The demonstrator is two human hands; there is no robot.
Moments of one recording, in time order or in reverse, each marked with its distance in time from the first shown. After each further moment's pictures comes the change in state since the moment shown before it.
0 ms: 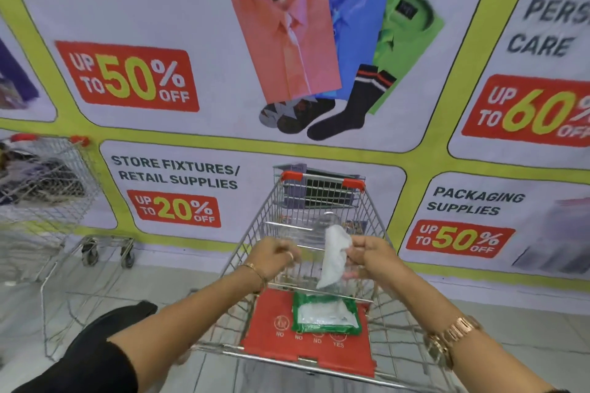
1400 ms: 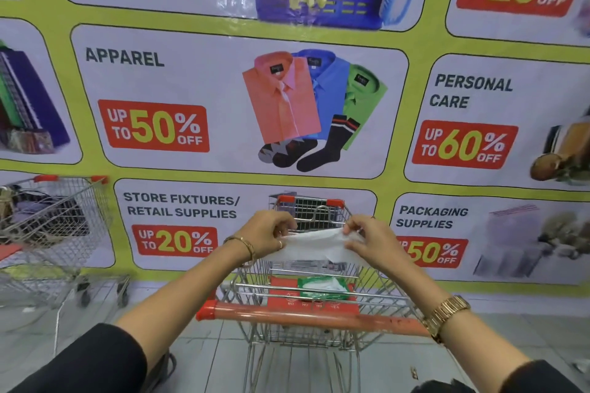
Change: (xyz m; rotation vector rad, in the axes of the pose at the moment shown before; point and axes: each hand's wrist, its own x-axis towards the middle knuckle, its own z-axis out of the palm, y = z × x) left_hand -0.176 0.041 -0.084 0.515 0.047 0.550; right_hand -0.202 -0.029 0.059 -0.801 0.348 -0.536
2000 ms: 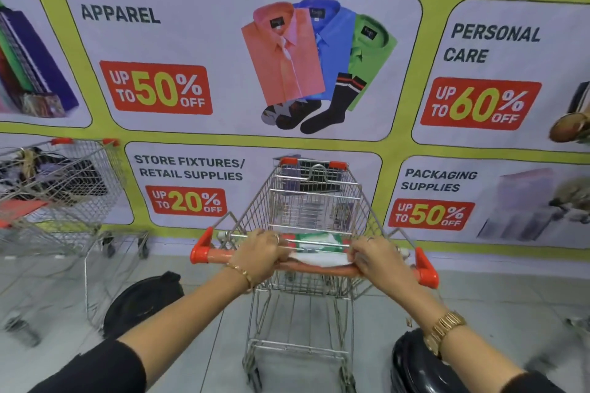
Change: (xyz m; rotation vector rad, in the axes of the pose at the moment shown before) left_hand -0.071 -0.002 0.090 0.598 -0.037 0.234; right_hand -0.069 0.072 0.037 -0.307 -0.148 -0.092
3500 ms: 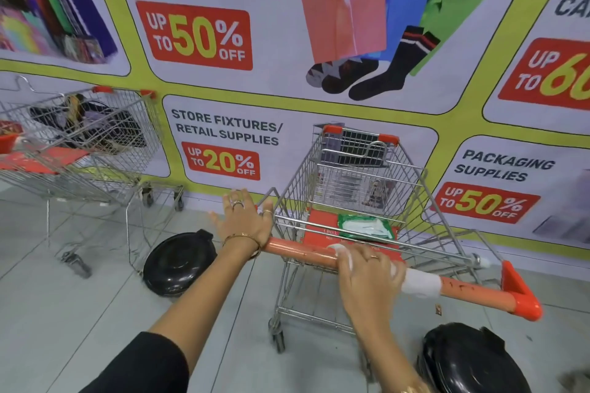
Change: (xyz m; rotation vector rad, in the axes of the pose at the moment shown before) left_hand -0.014 -0.089 0.041 -0.320 -0.227 -1.070; right_hand 0.025 -0.104 0.100 -0.006 0.227 0.335
